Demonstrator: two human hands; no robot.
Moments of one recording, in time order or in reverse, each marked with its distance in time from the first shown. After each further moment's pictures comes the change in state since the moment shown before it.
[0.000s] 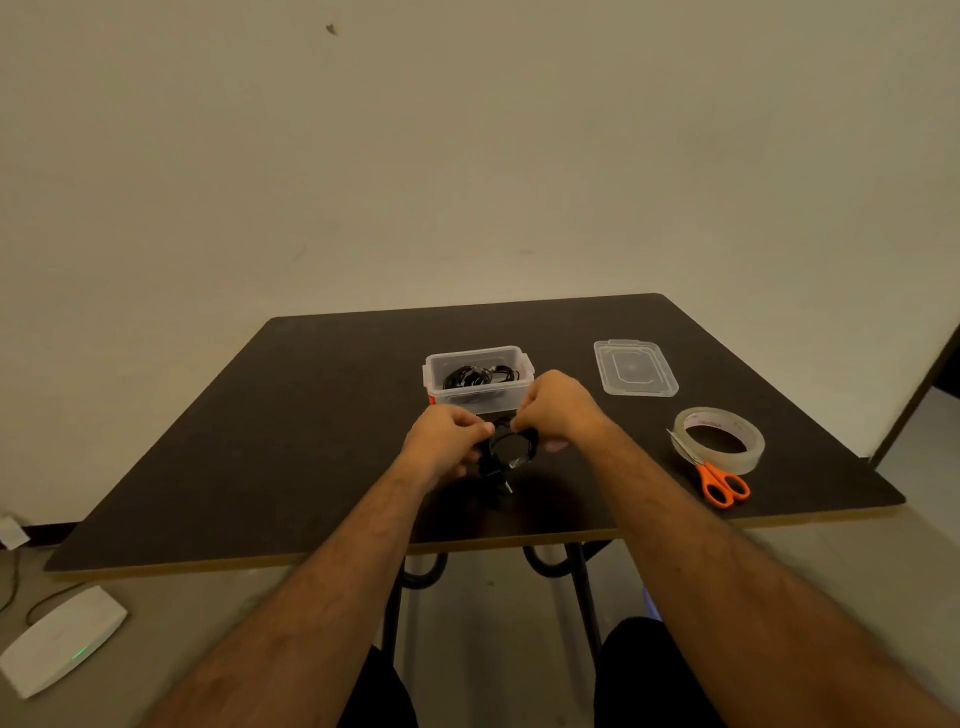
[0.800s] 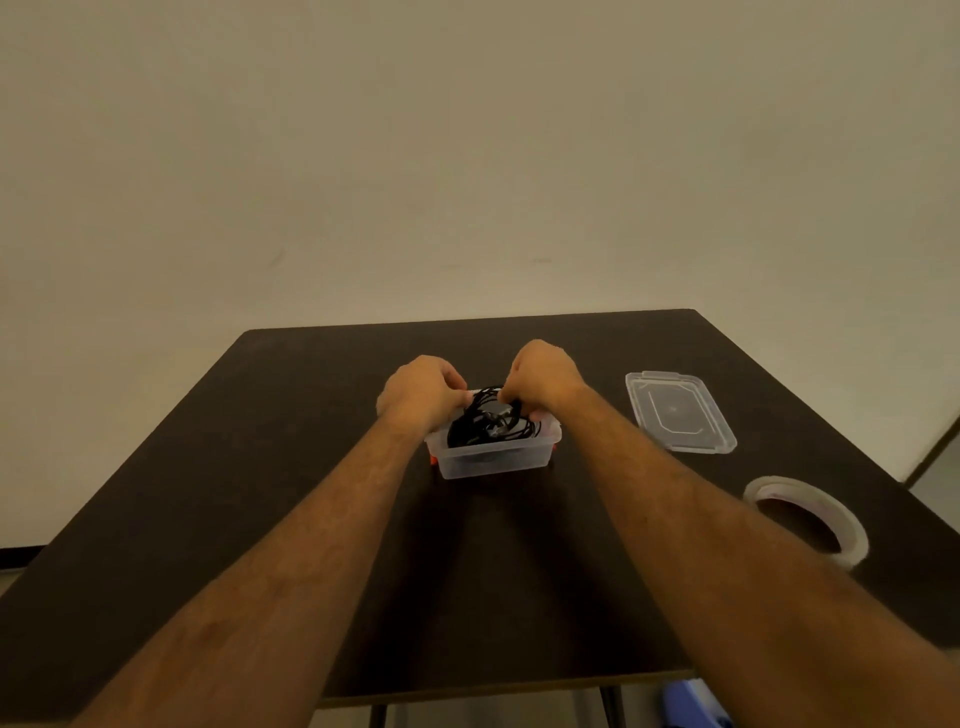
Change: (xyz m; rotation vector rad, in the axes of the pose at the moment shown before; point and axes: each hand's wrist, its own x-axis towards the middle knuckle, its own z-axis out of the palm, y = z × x) left_hand 0.138 0.033 -0.054 0.394 0.191 0.076; right_hand 0.140 -0.044 -0.008 -0.092 0.064 0.019
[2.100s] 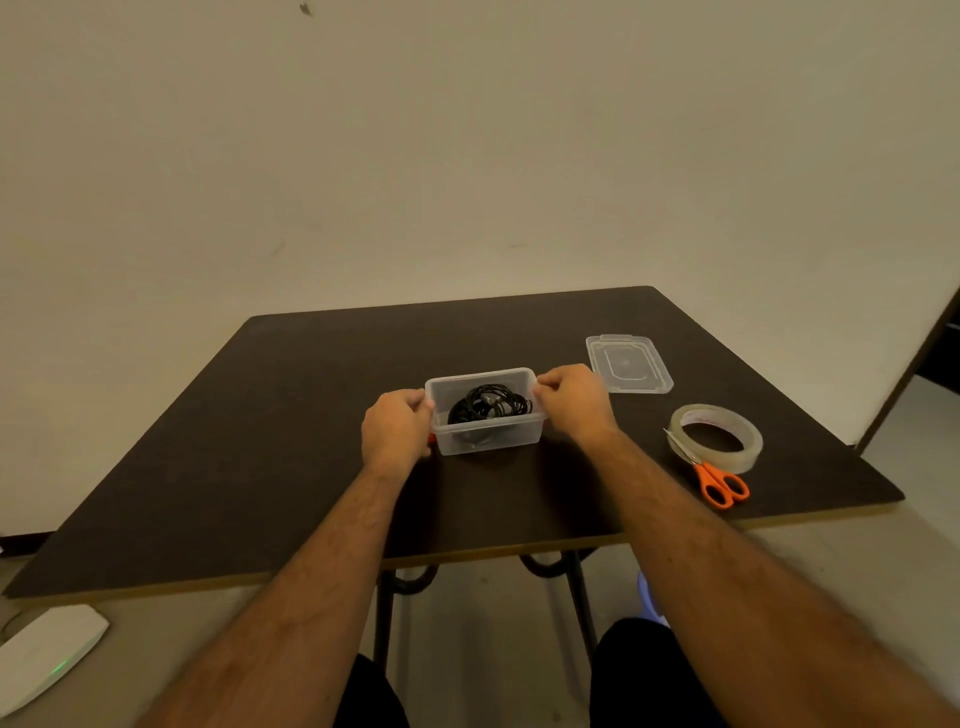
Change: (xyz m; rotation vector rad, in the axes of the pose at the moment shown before) left_hand -0.118 -0.028 0.031 -0.278 0.183 -0.103; right_hand -0.113 0.081 0.014 0.243 0.218 -0.030
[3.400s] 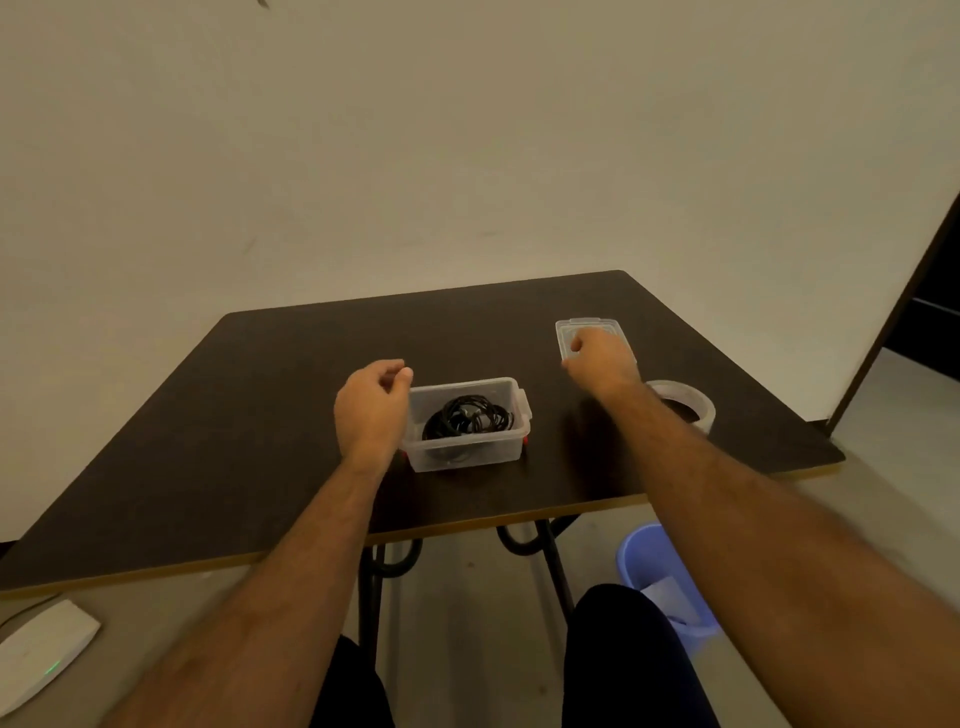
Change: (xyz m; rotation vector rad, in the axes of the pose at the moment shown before) left_hand -0.027 0.015 0.004 -0.033 0.234 0.198; right_hand 0.019 0.047 -0.057 -0.287 0.123 0.072
